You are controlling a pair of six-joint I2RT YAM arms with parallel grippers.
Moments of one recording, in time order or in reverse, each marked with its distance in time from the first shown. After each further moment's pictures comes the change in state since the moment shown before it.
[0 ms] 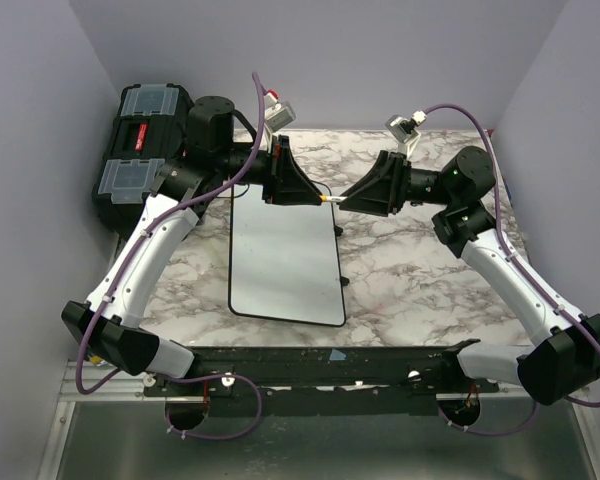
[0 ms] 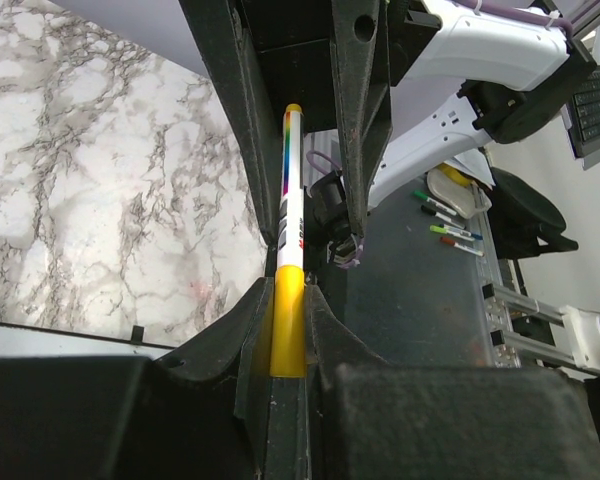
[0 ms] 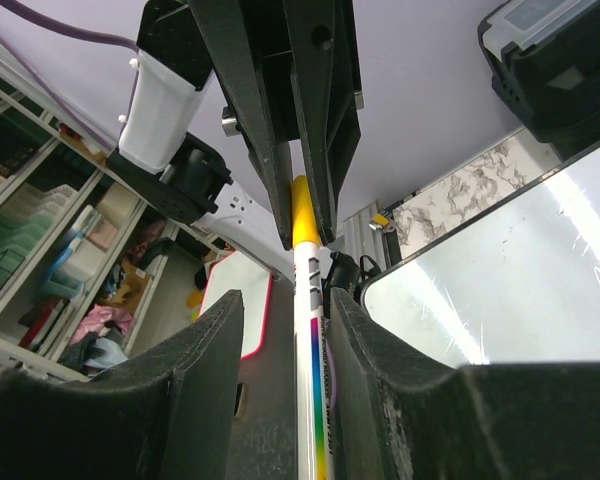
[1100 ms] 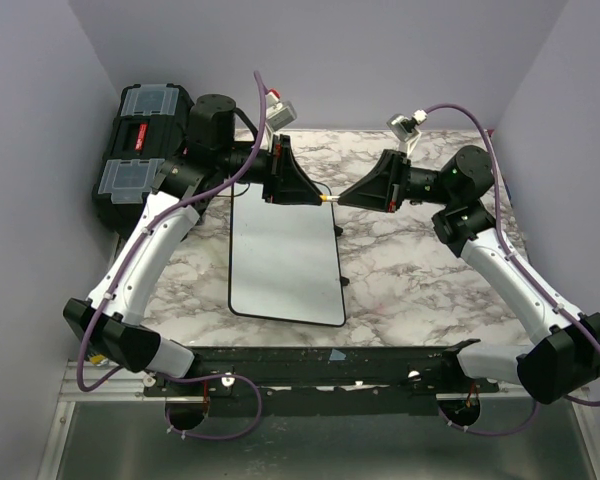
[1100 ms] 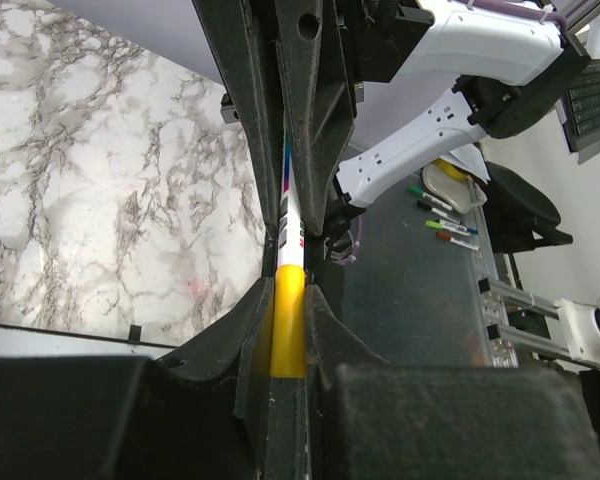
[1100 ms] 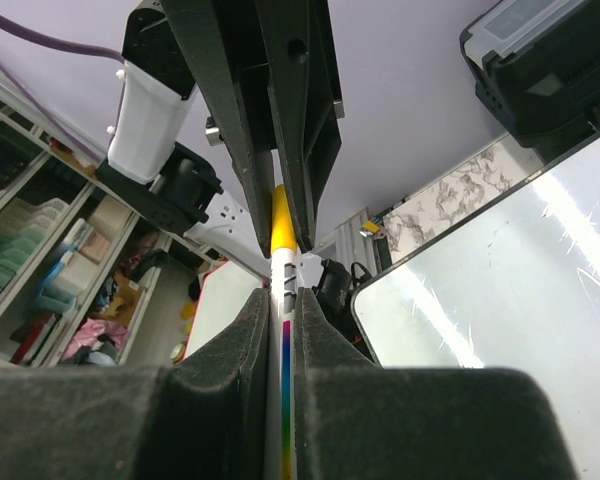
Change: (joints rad) left arm -0.004 0.012 0.008 -0.011 0.005 0.010; right arm -0.002 0.005 0.000 -0.009 0.029 0.000
